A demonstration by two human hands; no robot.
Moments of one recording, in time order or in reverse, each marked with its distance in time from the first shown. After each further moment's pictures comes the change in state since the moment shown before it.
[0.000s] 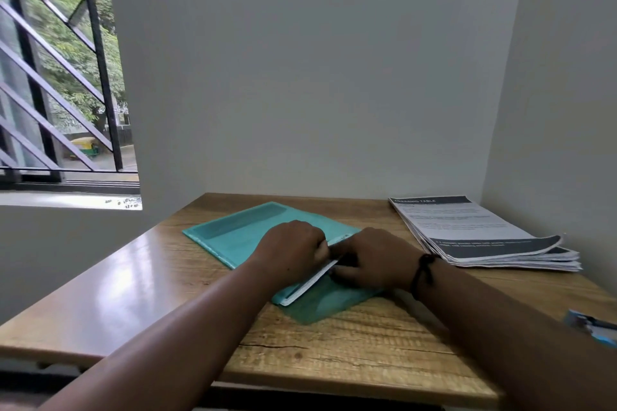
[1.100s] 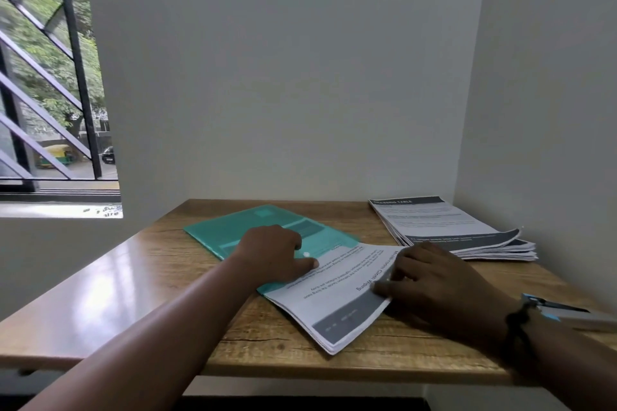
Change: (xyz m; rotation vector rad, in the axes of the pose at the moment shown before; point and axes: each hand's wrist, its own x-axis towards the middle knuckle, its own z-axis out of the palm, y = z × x) left_hand 0.003 -0.002 -0.005 0.137 -0.216 -0.079; right_hand -0.120 0.029 -0.007 -0.425 0.482 -0.345
